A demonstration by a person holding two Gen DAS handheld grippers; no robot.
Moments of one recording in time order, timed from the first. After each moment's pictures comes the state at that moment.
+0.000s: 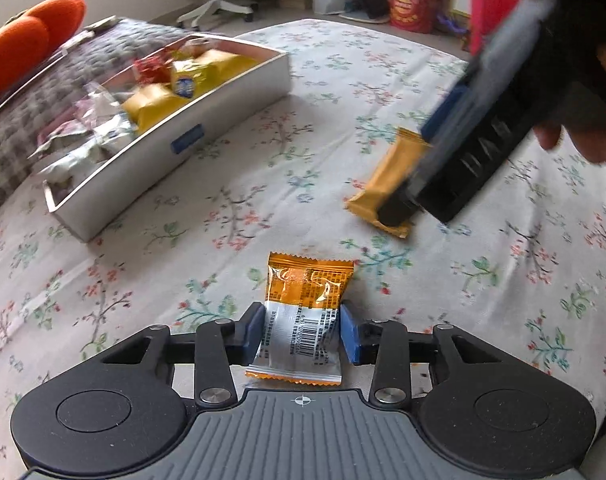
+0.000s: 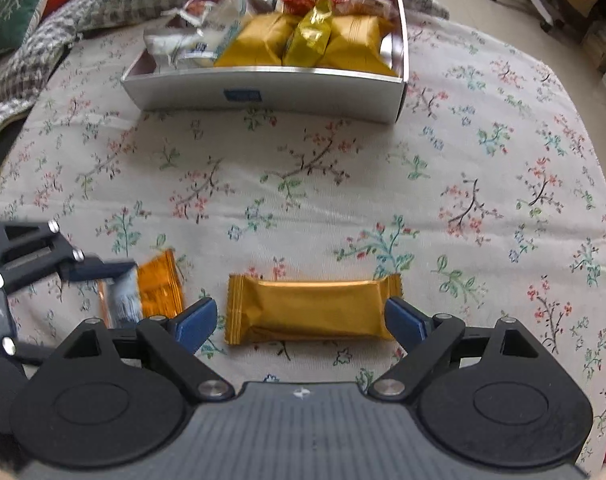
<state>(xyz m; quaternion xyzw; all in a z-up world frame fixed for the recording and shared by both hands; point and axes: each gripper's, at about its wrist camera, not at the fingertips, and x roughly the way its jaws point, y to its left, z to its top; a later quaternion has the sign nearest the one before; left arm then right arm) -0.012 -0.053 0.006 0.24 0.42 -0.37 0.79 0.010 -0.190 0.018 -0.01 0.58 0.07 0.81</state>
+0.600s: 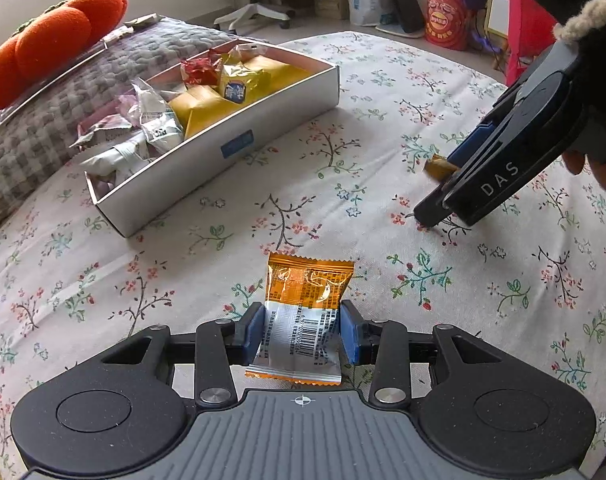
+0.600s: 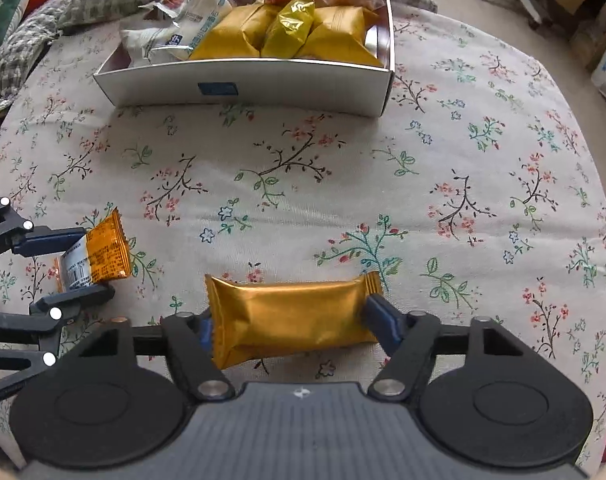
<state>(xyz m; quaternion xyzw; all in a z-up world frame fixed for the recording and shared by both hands) -0.001 -0.042 0.013 0.22 0.42 -0.33 0.82 0.016 -0.192 0.008 -0.02 0.57 0.05 0.82</state>
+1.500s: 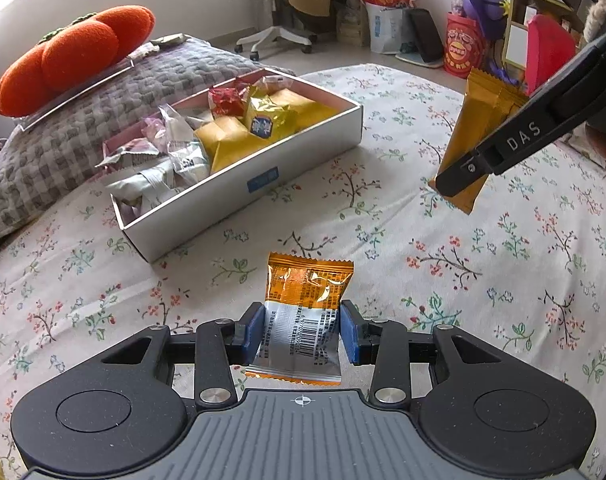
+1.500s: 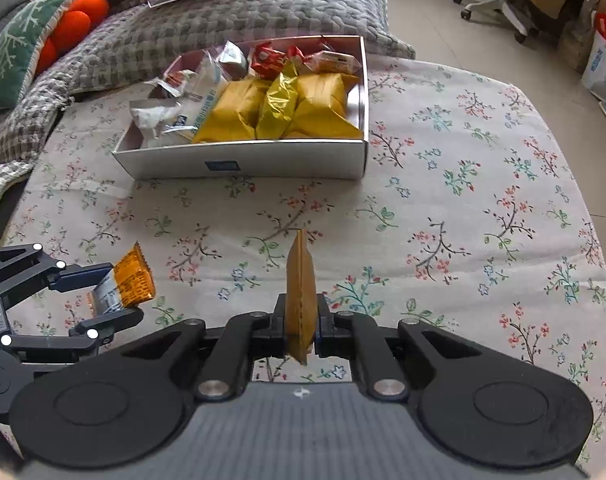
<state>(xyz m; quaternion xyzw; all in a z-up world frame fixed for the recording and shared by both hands) 0.006 -0.041 0.028 0.19 0.39 -0.31 0.85 0.018 -0.205 0.047 0.04 0.52 0.05 0.85</state>
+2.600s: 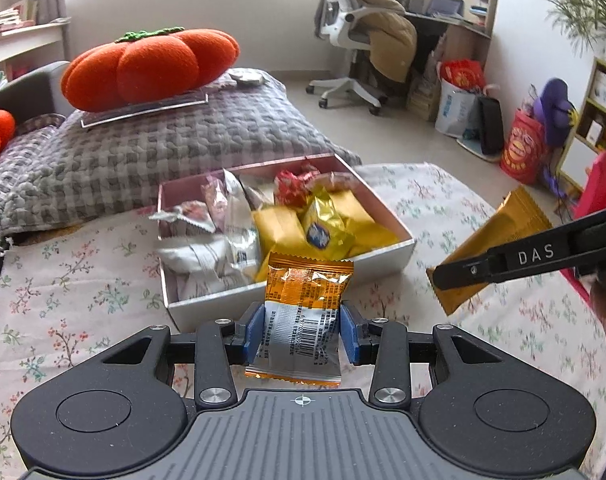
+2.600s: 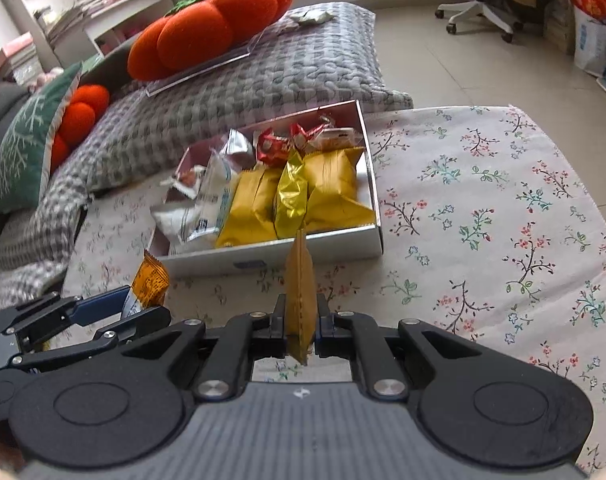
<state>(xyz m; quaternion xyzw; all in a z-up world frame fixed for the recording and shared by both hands) 0.051 -0.049 0.088 0.06 0.36 -0.24 0.90 0.044 -0.223 0.075 0.15 0.46 0.05 0.87</state>
